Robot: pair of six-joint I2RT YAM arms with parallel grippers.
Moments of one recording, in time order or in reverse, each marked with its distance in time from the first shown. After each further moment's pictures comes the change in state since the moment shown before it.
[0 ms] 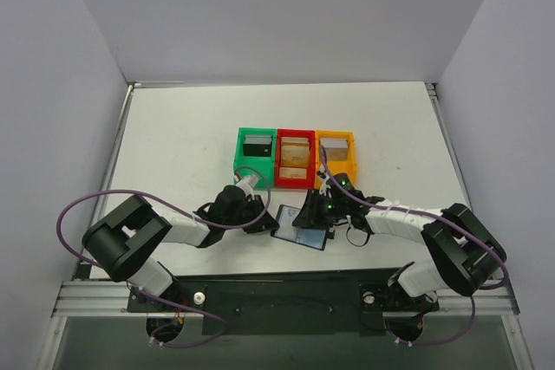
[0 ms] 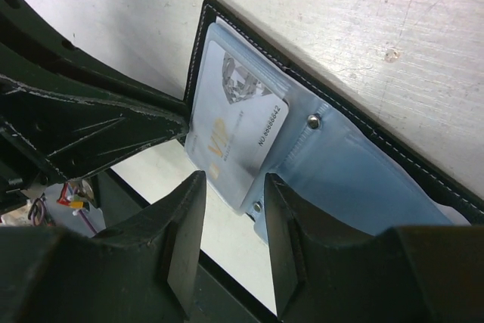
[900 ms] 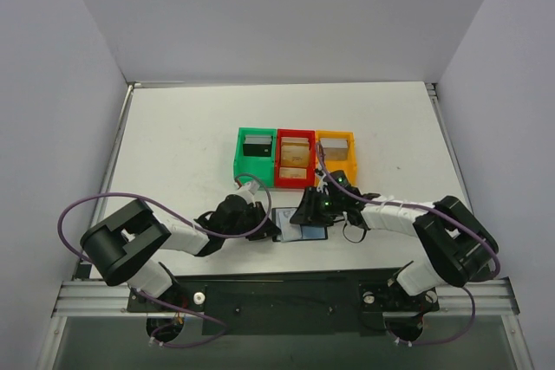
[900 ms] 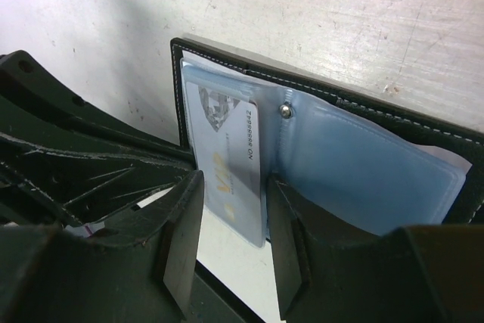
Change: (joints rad) left arm -0.083 -0.024 -0.065 0.076 -0.087 -0.059; right arm 0.002 0.082 0.040 0.032 0.000 0.006
